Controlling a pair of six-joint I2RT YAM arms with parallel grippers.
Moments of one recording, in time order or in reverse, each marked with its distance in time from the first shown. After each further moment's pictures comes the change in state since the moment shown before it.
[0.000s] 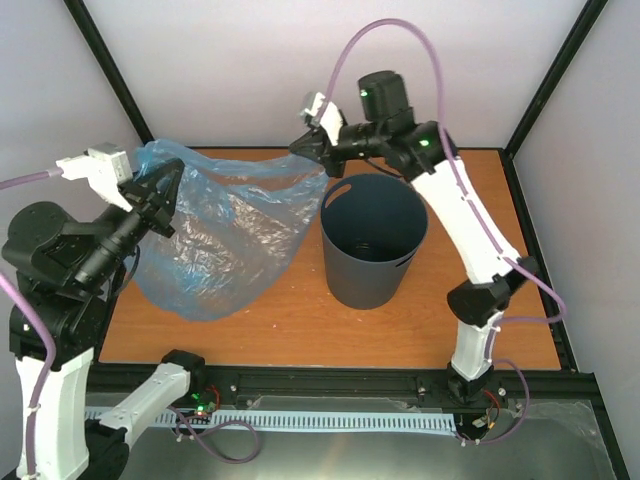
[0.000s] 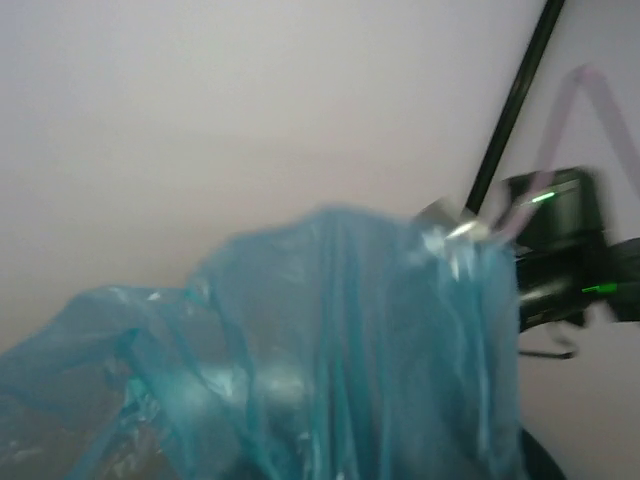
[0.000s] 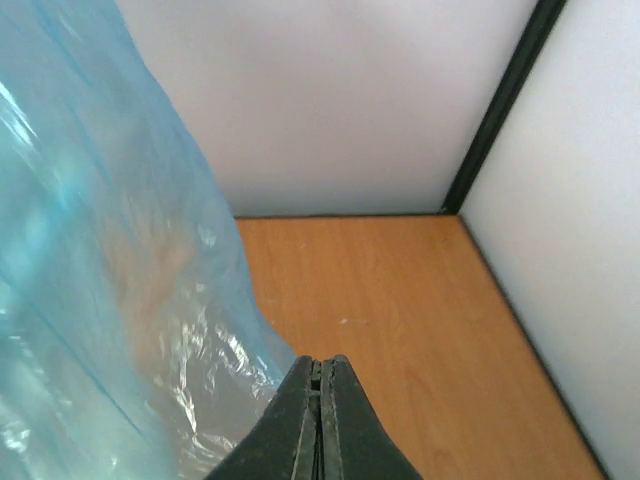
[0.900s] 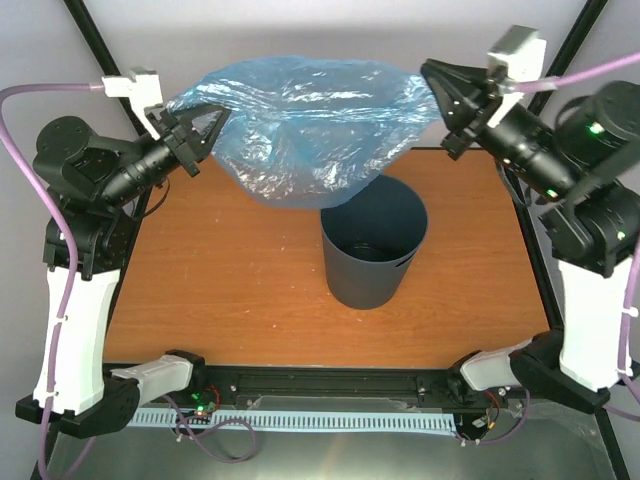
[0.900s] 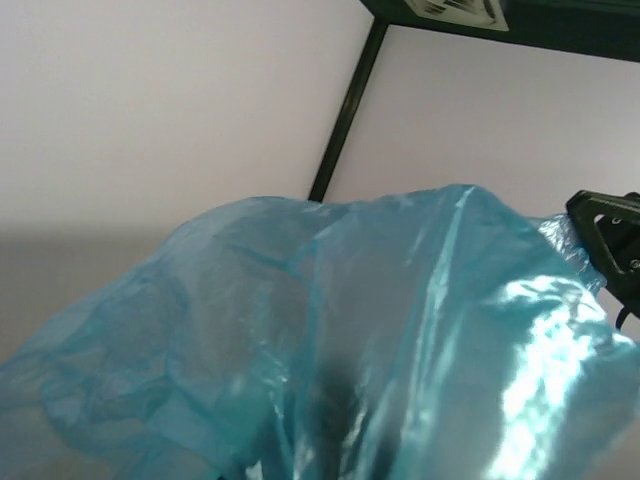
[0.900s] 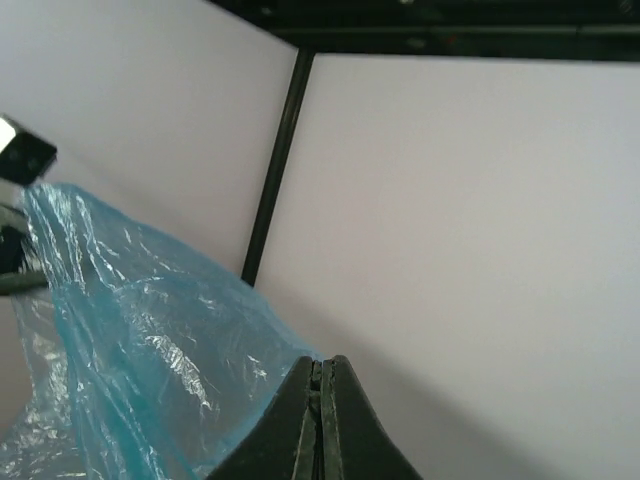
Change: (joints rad) left arm 0.000 0.314 0.208 0.225 0.334 -0.199; right arm -0.072 -0.503 0.024 0.181 0.369 0.234
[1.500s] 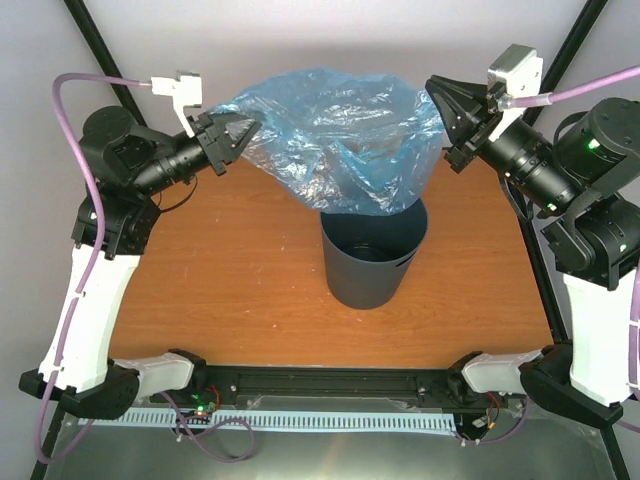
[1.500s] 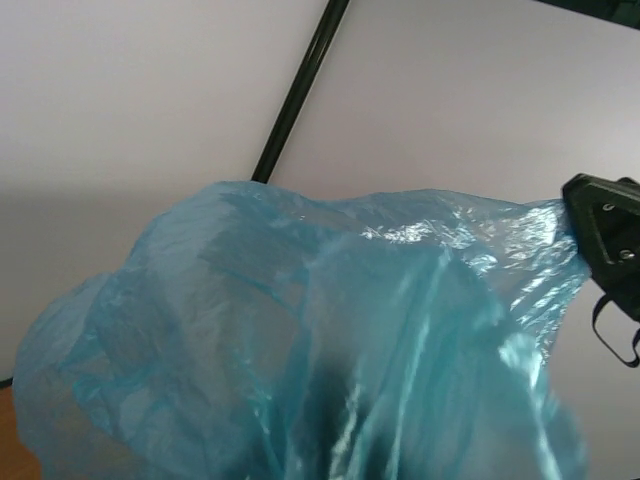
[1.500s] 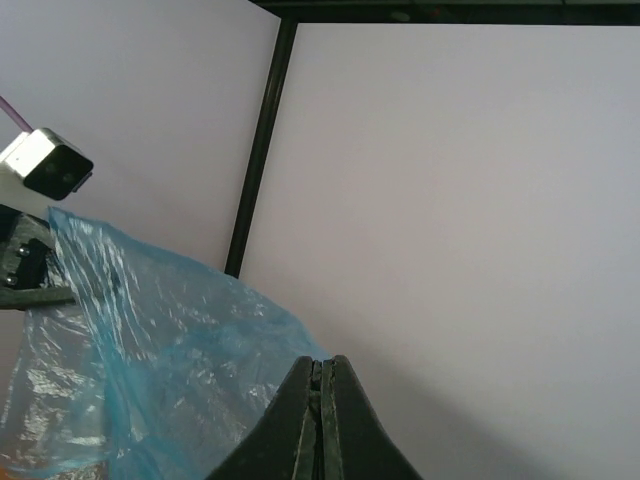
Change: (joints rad) left arm -0.103 0.067 -0.036 0.053 0.067 -0.072; right arm 0.000 -0.119 -0.139 0.028 0.069 -0.009
